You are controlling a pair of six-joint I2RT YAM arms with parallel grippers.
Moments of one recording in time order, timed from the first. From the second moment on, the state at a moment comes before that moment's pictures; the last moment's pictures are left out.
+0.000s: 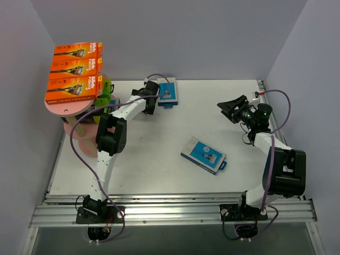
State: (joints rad) left arm -0.42 2.44 2.09 -0.67 -0.58 -0.09; right arm -0.16 1.51 0.73 0.57 -0.73 0.97
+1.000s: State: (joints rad) left arm -0.65 1.32 1.42 -0.64 -0.43 -0.11; right arm 0.22 1.87 0.98 0.45 -0.51 0.92
